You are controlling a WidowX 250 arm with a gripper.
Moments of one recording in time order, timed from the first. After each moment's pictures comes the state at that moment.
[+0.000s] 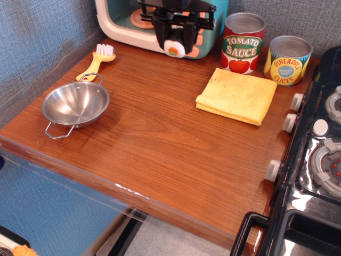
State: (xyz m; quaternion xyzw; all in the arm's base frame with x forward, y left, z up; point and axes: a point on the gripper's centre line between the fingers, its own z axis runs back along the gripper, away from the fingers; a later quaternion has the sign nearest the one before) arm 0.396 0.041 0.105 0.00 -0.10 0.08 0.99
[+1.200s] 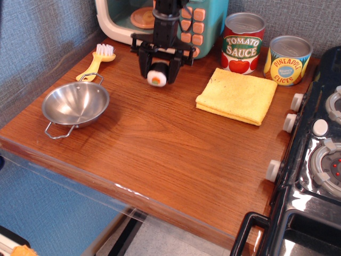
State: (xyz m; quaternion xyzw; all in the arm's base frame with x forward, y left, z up) arm 0.411 0.088 0.021 0.07 0.01 0.13 0.99
